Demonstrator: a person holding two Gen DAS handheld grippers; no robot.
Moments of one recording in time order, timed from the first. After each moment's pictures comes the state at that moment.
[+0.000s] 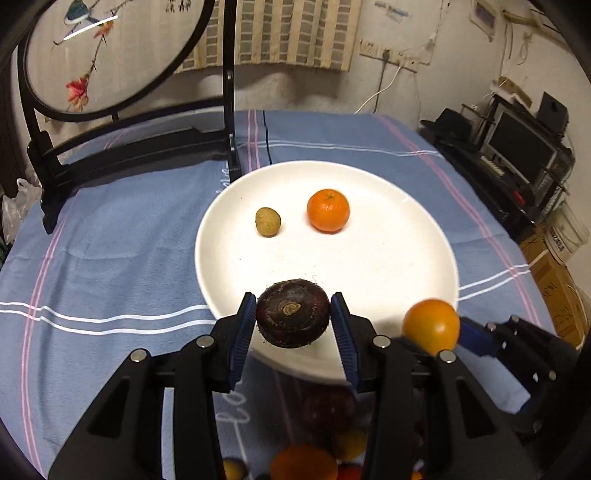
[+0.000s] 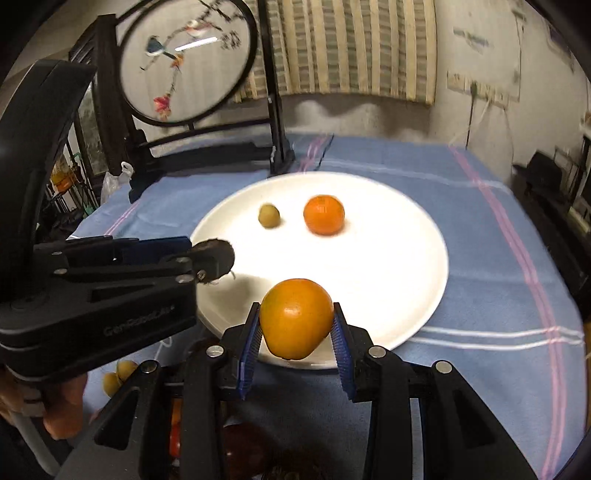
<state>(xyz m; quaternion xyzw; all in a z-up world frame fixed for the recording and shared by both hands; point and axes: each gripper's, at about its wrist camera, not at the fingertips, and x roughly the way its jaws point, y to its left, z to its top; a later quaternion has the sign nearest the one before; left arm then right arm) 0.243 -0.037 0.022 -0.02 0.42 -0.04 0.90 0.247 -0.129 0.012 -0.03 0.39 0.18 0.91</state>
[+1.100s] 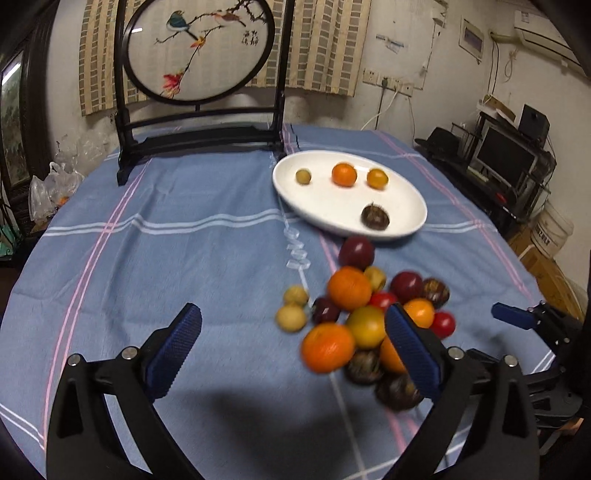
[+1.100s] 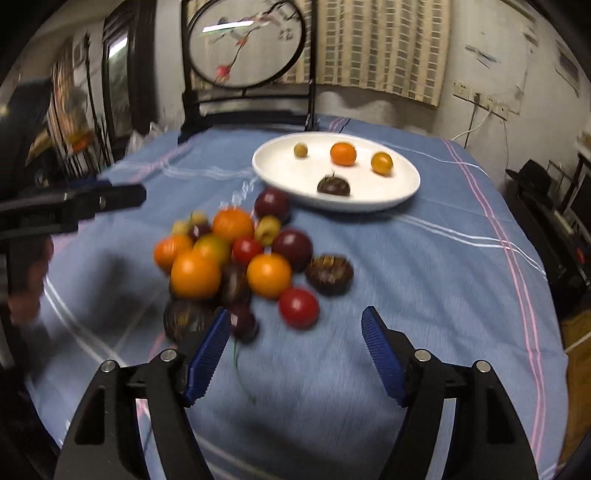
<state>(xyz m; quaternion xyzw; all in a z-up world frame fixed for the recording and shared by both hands) 0.058 0.026 0.036 -0.04 0.38 -0.03 0.93 0.073 -0.153 0.010 -0.10 0.39 0.18 0.90</state>
